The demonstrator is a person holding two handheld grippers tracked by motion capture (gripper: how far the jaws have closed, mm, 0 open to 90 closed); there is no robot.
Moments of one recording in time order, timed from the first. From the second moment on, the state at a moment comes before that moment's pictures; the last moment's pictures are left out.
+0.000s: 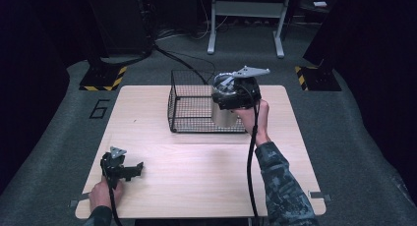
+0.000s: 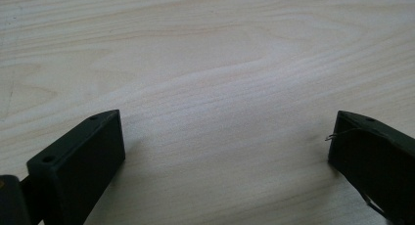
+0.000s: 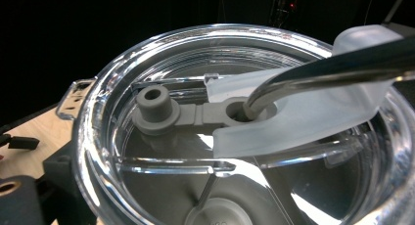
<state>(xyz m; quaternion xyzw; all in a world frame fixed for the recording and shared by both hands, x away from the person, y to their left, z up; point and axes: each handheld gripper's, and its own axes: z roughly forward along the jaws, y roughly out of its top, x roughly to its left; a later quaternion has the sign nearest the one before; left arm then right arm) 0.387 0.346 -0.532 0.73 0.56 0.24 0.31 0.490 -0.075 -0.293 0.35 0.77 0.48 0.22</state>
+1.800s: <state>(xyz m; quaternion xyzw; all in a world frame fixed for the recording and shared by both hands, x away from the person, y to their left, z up) 0.387 0.345 -0.532 0.73 0.56 0.24 0.31 0.585 -0.041 -0.313 0.41 0.76 0.45 0.24</state>
